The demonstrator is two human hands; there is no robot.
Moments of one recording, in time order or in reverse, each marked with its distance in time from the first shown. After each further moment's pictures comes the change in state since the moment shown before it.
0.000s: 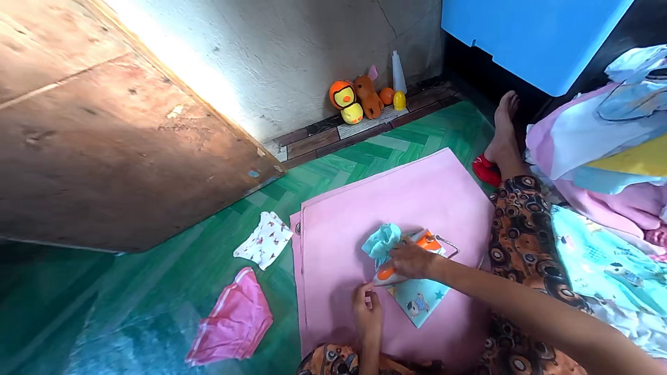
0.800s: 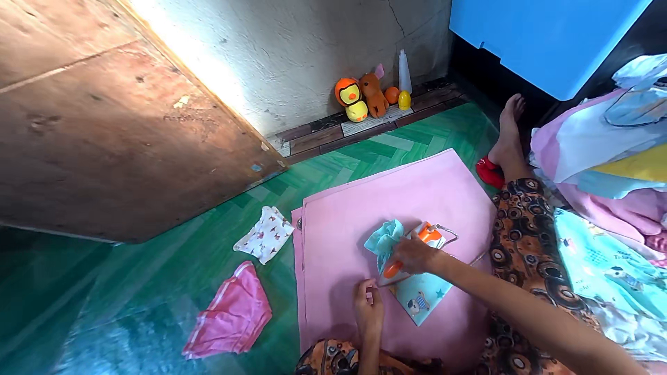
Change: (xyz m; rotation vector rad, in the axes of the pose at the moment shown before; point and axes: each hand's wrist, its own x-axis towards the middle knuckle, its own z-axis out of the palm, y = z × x) left_hand 0.002 -0.004 0.005 -0.036 0.032 0.014; right_hand -0.002 -0.003 -0.013 0.085 -0.045 0.093
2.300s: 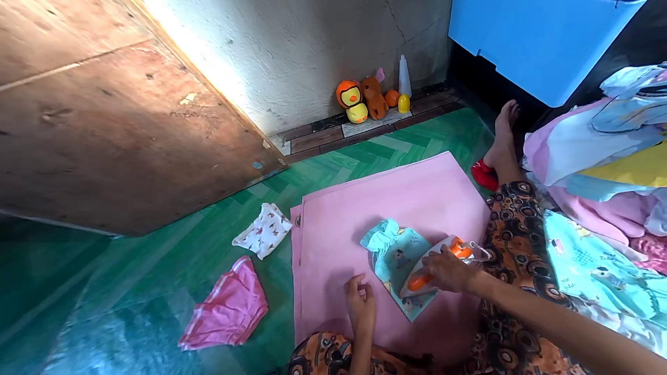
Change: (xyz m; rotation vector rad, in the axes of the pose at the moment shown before) left_hand 0.000 0.006 -0.005 0.001 -0.018 -0.138; right_hand -0.079 0.029 0.044 0.044 0.012 0.082
